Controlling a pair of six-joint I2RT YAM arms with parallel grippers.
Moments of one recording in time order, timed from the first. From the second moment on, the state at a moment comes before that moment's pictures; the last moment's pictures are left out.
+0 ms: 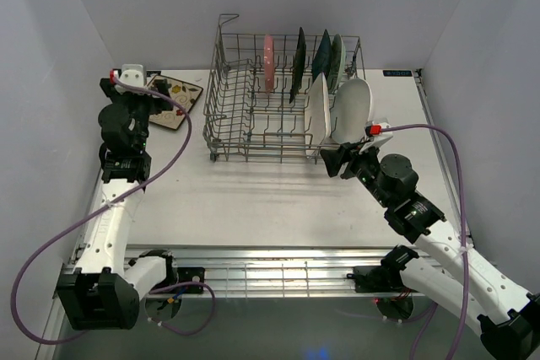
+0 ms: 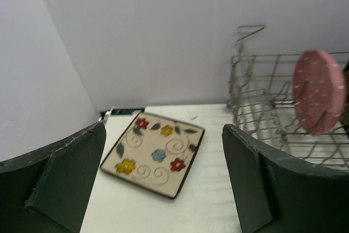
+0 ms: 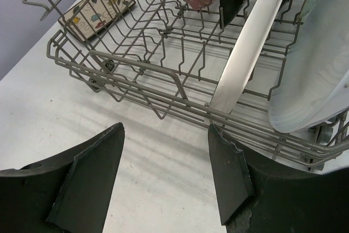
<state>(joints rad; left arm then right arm) -0.03 1.06 0.96 0.28 -0.03 0.14 0.64 0.71 0.61 0.00 0.11 0.26</state>
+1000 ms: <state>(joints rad) 0.63 1.47 0.65 0.57 0.57 -0.72 0.64 0.68 0.58 0.02 0.07 0.28</state>
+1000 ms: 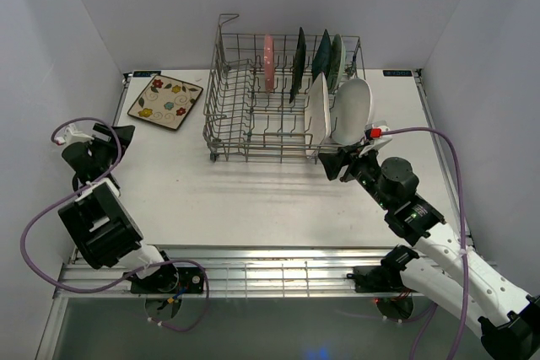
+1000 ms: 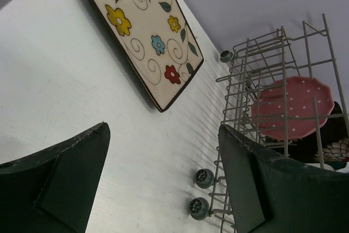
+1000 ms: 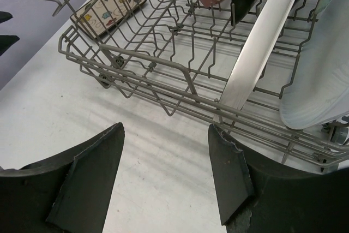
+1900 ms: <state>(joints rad) 0.60 1.77 0.64 0.90 0.55 -1.12 0.64 0.69 0.58 0.03 0.06 0.28</state>
